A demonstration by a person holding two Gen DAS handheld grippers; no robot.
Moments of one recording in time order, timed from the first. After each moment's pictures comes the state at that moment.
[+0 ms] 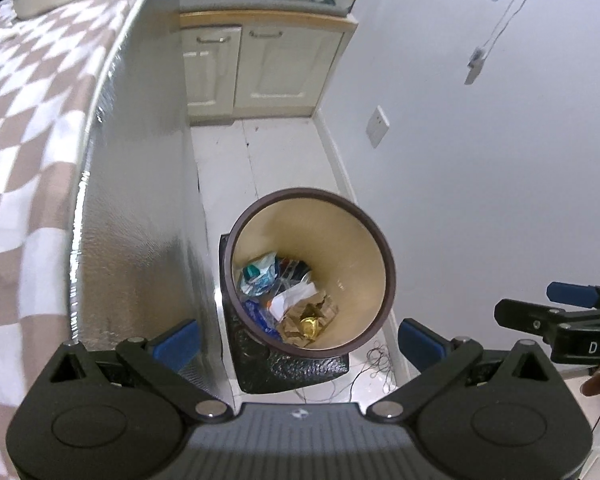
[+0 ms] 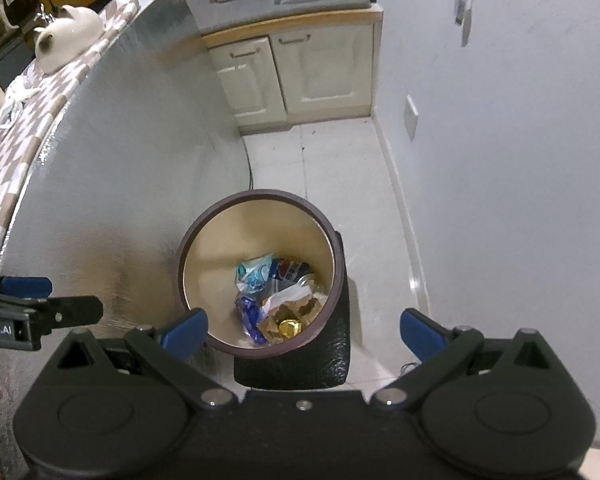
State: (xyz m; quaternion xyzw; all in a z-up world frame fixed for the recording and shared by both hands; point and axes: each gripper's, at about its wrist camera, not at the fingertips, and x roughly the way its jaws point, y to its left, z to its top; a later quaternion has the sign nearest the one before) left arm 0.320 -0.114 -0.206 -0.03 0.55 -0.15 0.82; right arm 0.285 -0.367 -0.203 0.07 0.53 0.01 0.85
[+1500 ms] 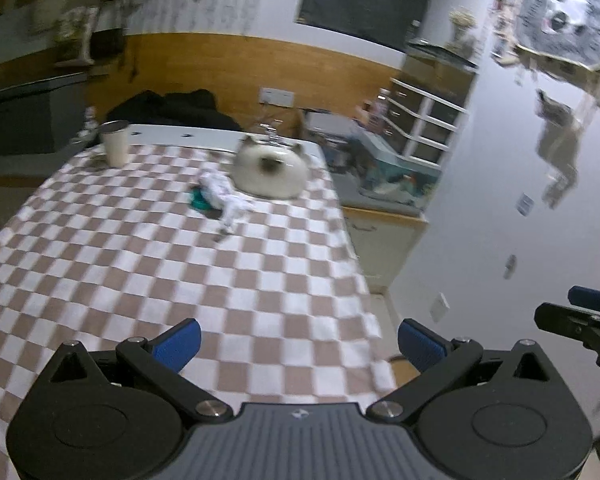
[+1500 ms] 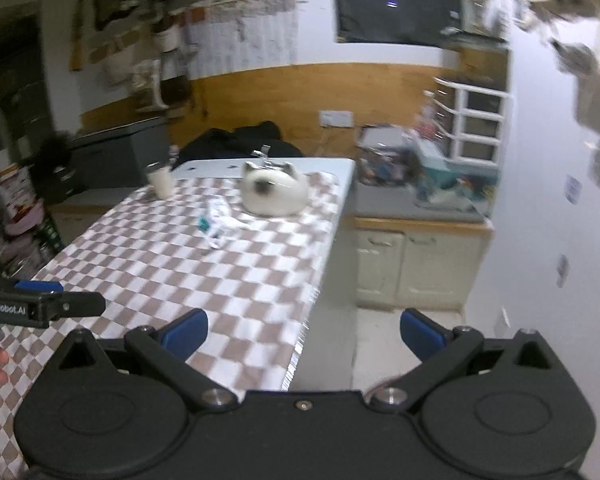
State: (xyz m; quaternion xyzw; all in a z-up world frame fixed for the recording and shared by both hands) left arm 0.212 0.147 -0.014 -0.09 0.33 -0.05 0.94; right arm 0.213 -0.142 0.002 -0.01 0.28 0.14 0.95
